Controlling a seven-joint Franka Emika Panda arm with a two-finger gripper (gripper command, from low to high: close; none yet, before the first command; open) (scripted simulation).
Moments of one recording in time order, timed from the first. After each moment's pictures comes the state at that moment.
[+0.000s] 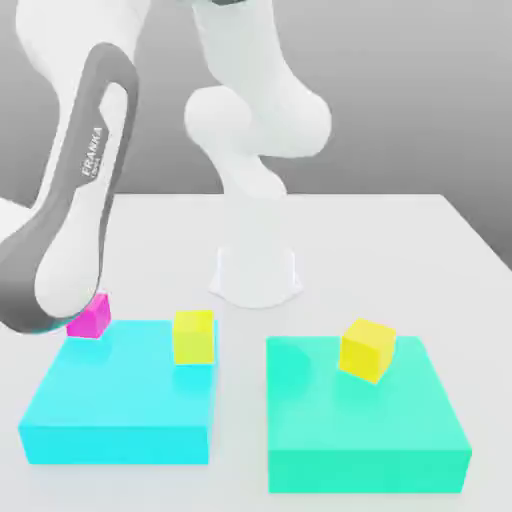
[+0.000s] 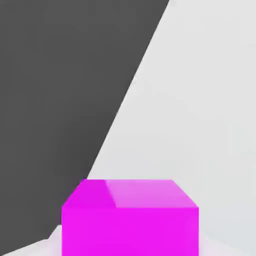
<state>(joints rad) -0.36 0.38 -0.22 -2.12 0.10 2.49 1.32</state>
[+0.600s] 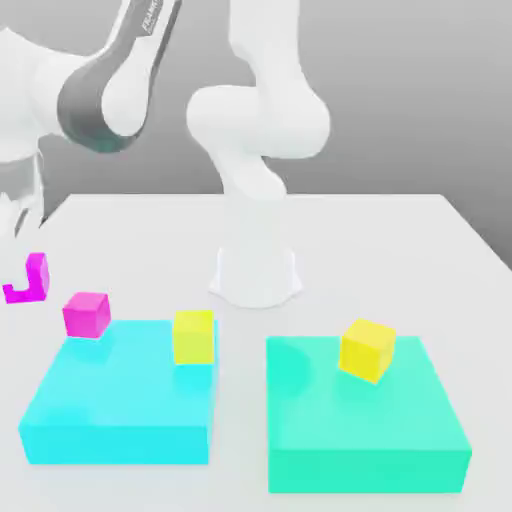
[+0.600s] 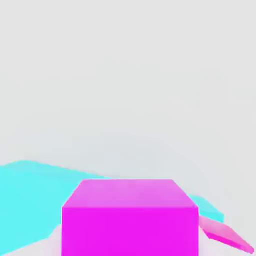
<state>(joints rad) -0.49 -0.29 -0.32 -2.70 -0.16 2.42 1.50</state>
